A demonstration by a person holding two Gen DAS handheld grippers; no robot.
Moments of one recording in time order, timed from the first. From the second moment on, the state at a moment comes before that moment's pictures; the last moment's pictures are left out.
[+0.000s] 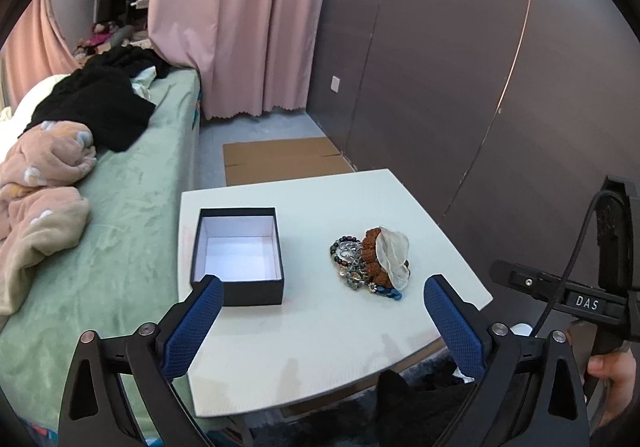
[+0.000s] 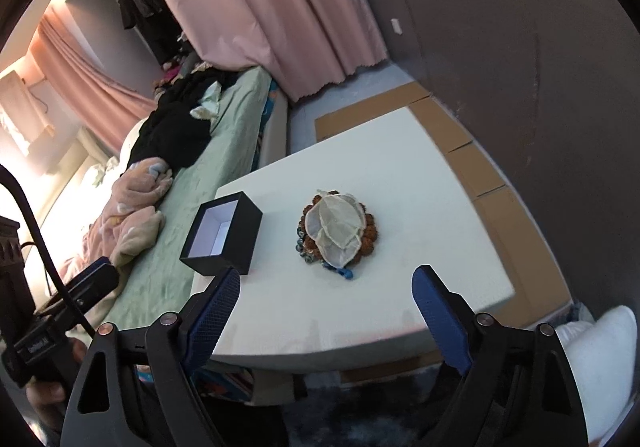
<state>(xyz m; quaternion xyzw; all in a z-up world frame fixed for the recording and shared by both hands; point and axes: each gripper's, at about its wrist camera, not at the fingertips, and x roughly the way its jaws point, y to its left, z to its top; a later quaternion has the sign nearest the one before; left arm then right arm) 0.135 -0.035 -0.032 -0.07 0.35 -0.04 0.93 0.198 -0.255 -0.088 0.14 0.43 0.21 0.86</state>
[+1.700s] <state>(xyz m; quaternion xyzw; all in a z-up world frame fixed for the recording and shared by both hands) 0.289 -0.069 -0.107 -0.09 0.44 -0.12 0.89 0.306 -0.281 -0.123 0.25 0.44 0.24 0.83</state>
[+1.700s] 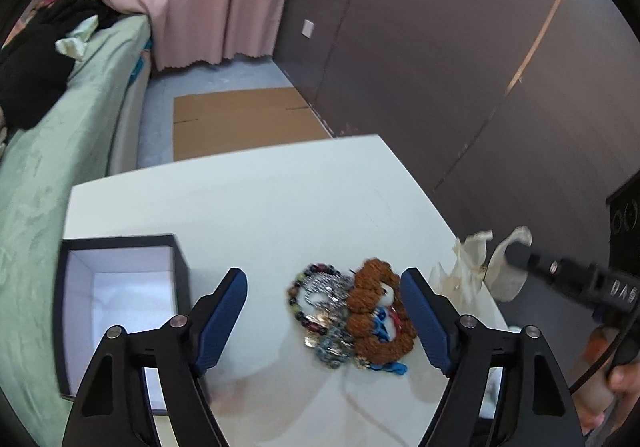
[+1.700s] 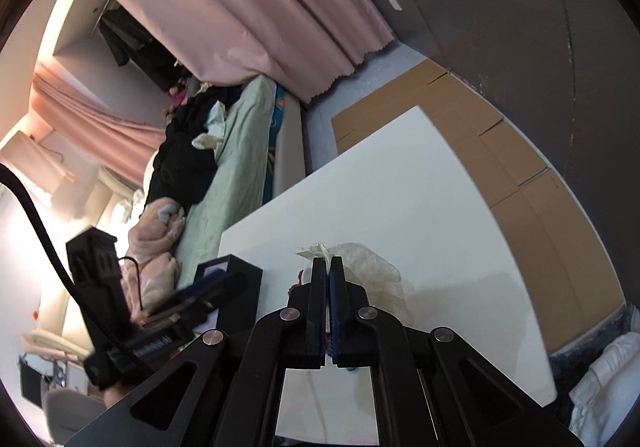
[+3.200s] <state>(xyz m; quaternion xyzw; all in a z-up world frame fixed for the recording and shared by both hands) 0.250 -0.052 -0.031 -0.01 0.38 -0.05 0.92 0.306 -0.235 -0.110 0.31 0.39 0.33 0.80</state>
